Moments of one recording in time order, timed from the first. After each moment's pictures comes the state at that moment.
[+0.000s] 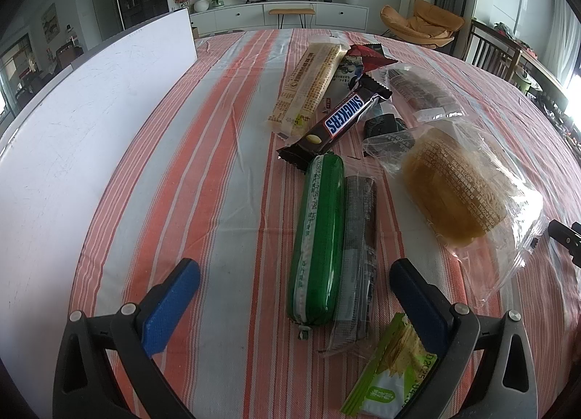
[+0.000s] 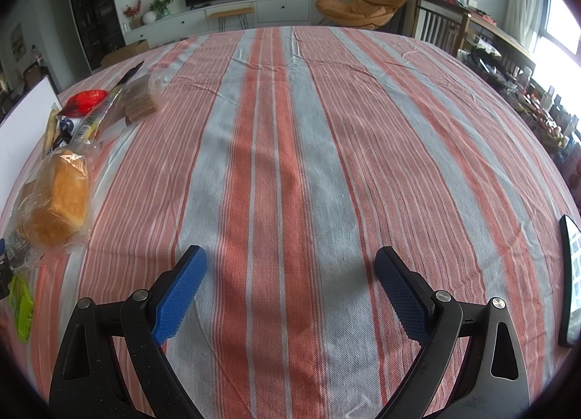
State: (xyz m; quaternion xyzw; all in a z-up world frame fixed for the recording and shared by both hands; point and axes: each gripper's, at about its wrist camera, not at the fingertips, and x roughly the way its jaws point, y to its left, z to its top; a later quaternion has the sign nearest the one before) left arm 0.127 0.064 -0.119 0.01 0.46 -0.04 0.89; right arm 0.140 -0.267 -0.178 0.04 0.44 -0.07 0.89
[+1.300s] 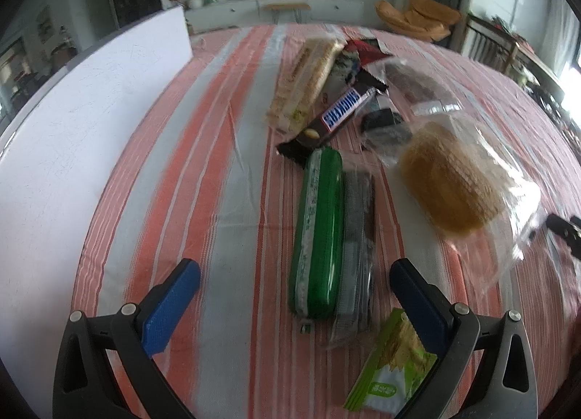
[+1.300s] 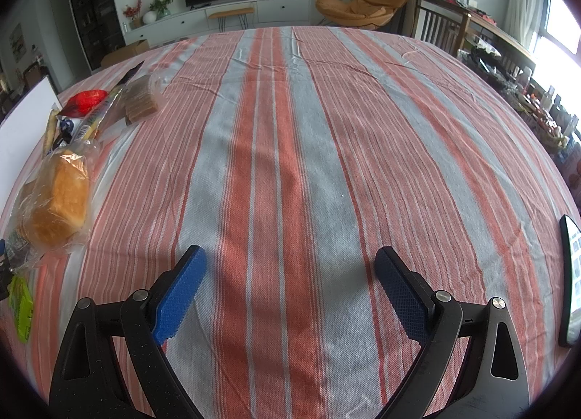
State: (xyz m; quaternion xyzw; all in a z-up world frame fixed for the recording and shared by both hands) left arm 0.130 0.068 -0.117 0.03 0.48 -0.06 0.87; right arm 0.140 -0.267 -0.178 0.04 0.44 -0.07 0.89
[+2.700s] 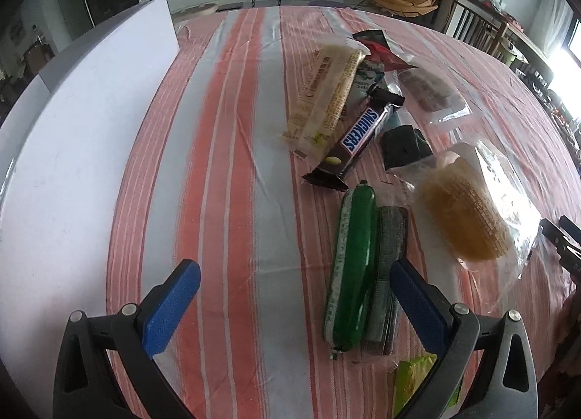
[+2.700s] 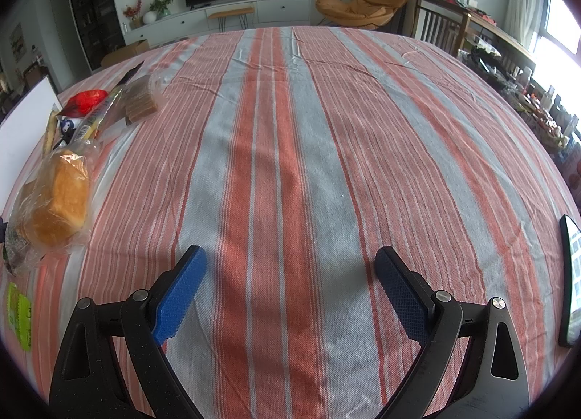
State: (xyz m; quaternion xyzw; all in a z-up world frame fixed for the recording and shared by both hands) left arm 0.180 0.091 -0.098 0.03 0.52 -0.09 0.85; right arm 0.140 -0.268 -0.178 0.04 0.44 -0.07 0.89
